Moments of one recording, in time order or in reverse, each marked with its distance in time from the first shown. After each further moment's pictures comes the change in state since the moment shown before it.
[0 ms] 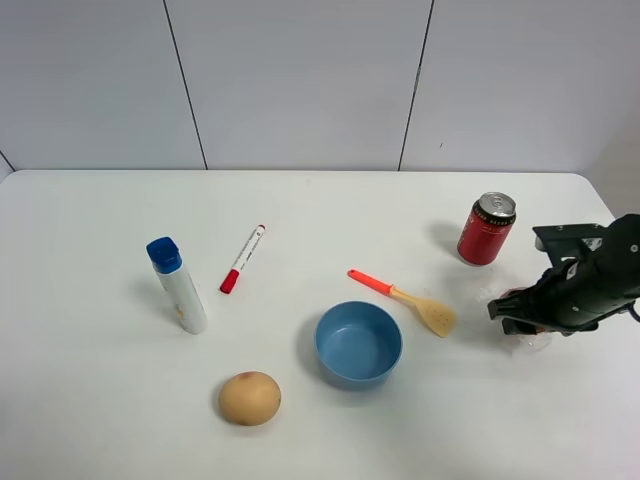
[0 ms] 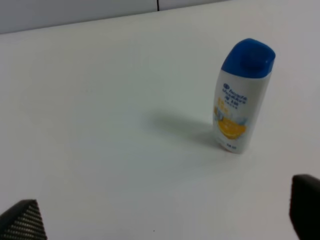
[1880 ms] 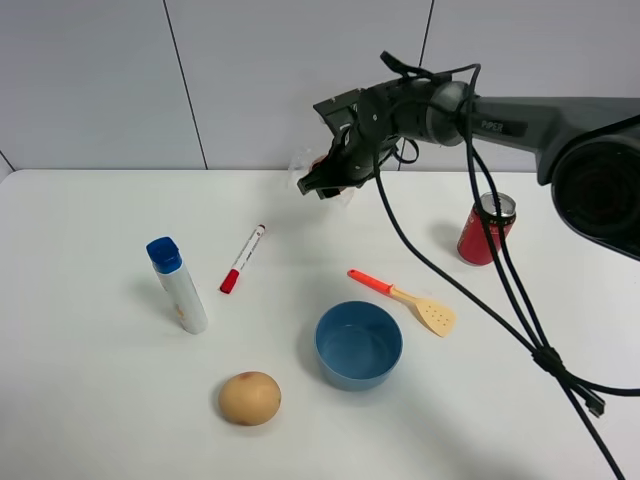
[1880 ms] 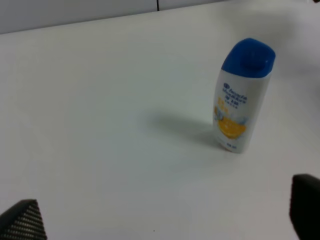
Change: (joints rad) left arm 0.000 0.000 0.000 0.000 0.000 0.000; right arm 0.467 0.735 -1.204 -0.032 0.225 -0.052
